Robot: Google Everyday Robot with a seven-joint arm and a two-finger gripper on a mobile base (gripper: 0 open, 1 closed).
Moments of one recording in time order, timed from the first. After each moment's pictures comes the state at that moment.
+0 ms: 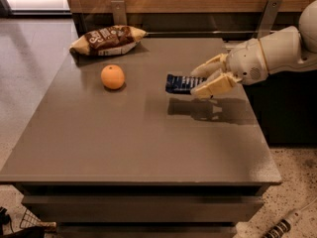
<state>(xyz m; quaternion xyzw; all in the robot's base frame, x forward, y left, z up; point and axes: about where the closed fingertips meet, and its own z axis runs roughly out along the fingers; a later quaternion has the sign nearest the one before) 0.565 -0.116 0.894 -0.58 0.65 0.28 0.40</state>
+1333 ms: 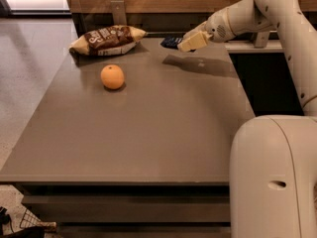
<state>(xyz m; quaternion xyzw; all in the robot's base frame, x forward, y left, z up) 0.781 -0.118 0.888 -0.47 0.74 0.24 0.41</state>
